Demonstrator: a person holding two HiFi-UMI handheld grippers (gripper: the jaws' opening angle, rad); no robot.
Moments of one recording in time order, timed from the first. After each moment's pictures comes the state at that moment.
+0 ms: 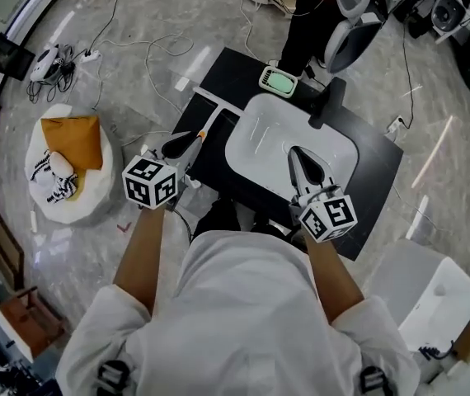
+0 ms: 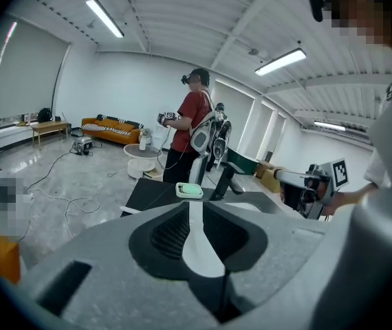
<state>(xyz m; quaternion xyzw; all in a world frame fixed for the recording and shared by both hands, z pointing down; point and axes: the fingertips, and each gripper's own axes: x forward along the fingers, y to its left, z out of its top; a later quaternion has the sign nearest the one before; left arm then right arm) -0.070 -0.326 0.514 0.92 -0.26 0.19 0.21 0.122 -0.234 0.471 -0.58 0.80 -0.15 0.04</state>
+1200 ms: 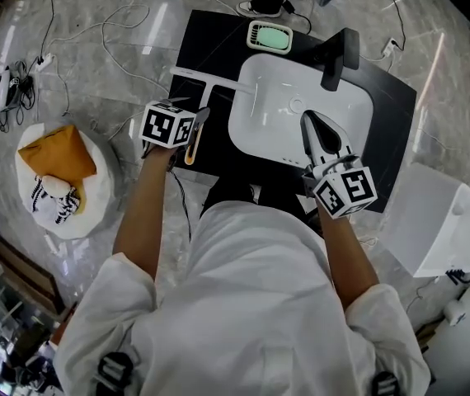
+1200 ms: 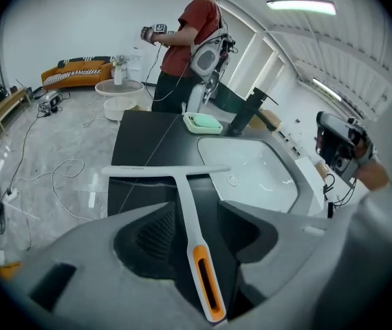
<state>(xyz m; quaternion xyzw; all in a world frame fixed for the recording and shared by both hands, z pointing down) -0.044 -0.410 0.688 0.85 -0.11 0.45 0.26 0.130 -0.285 0.522 -0.68 0.70 -0.21 0.00</state>
